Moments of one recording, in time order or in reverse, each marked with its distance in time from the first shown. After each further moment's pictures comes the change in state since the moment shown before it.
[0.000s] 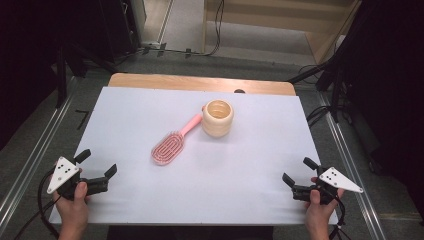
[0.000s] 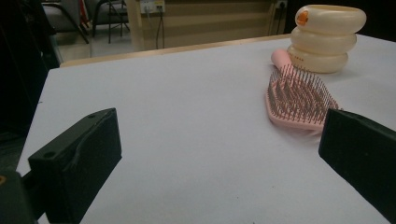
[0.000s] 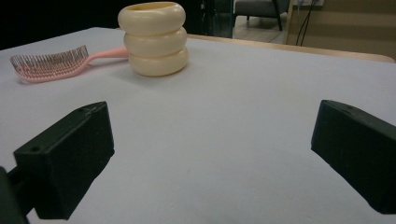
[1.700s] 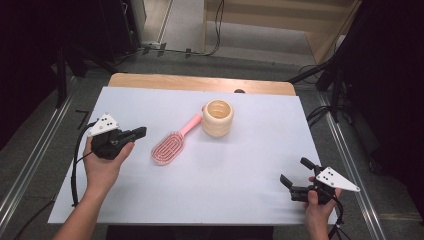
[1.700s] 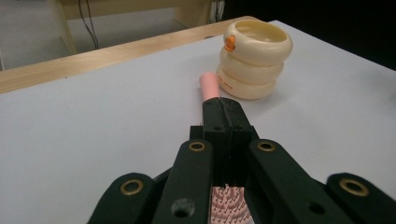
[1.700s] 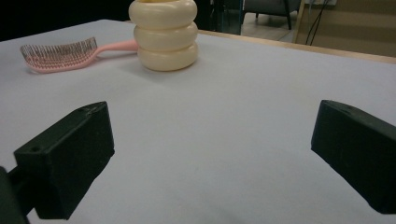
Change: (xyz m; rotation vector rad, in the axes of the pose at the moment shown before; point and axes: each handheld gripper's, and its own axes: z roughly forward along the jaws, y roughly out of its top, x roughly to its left) left arm -0.045 0.112 0.083 0.215 -0.267 -0.004; right arm 0.004 0.000 0.004 0.019 0.030 -0.034
